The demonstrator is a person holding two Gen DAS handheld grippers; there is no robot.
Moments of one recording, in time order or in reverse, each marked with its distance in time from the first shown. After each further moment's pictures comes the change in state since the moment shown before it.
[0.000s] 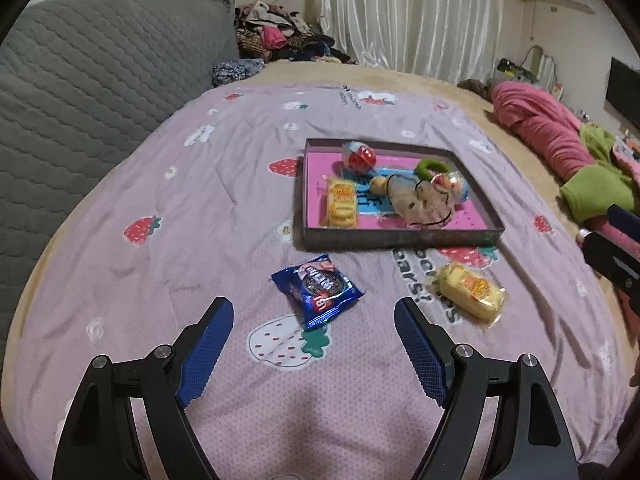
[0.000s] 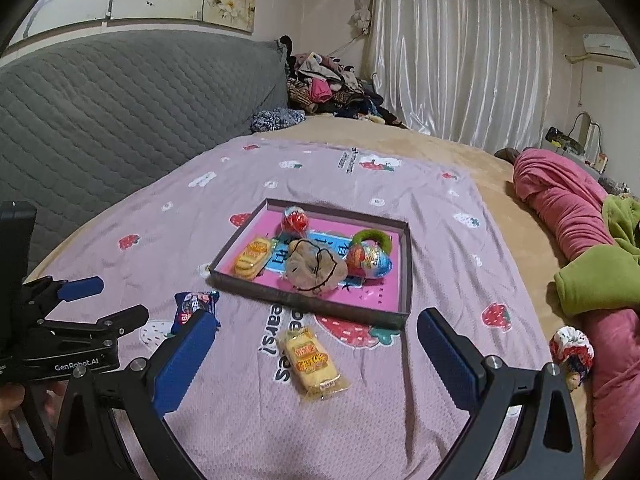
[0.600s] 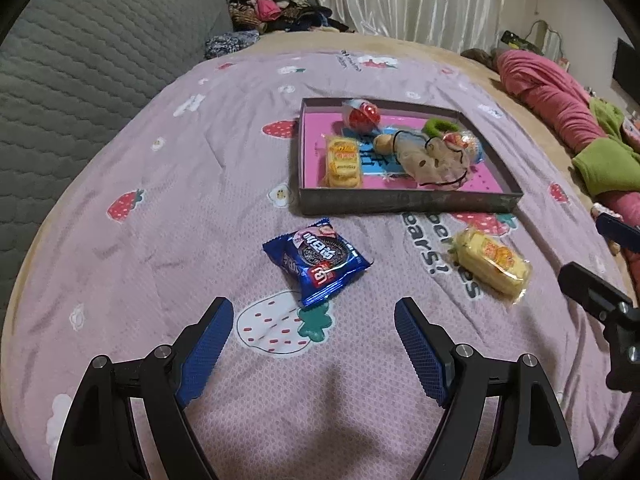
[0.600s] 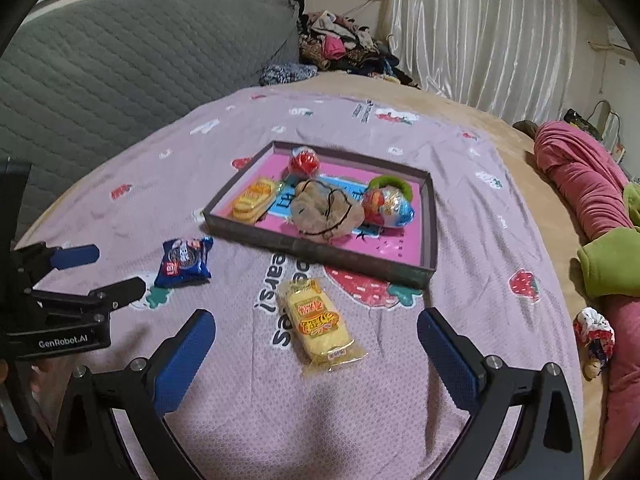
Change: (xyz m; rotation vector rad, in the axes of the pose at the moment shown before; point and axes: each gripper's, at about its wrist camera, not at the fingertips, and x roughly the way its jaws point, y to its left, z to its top) left arm 0.042 -0.008 -0.011 0.023 0.108 0.017; right arm 0.053 0.004 -0.031 -0.040 0.156 0.030
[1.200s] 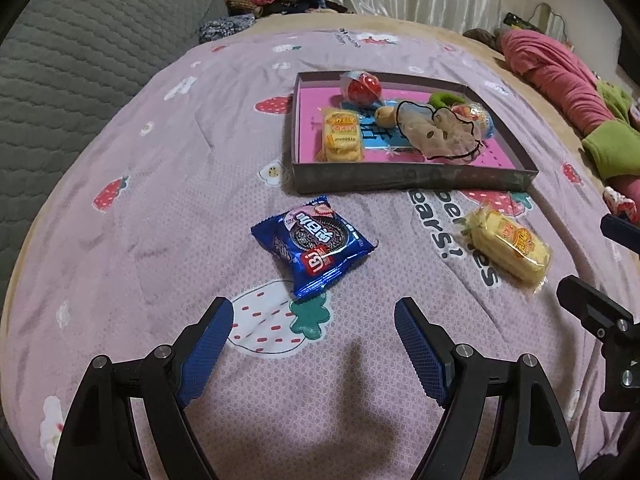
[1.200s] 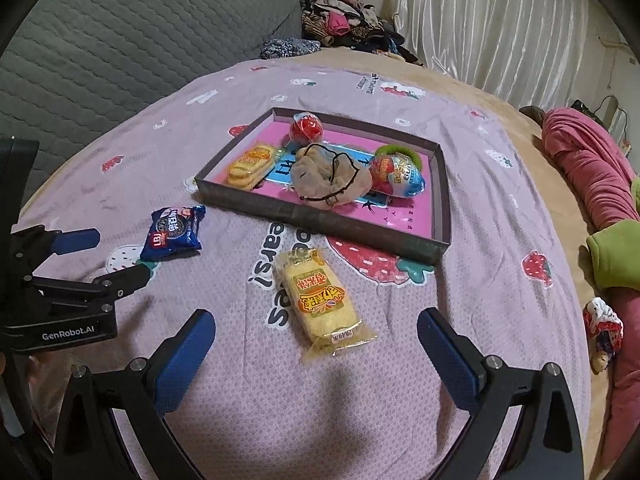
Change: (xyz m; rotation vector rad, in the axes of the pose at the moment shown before) left arm 0.028 -0.009 -0.002 0.019 0.064 0.007; right arm 0.025 0.001 -0.011 -0.014 0.080 -0.001
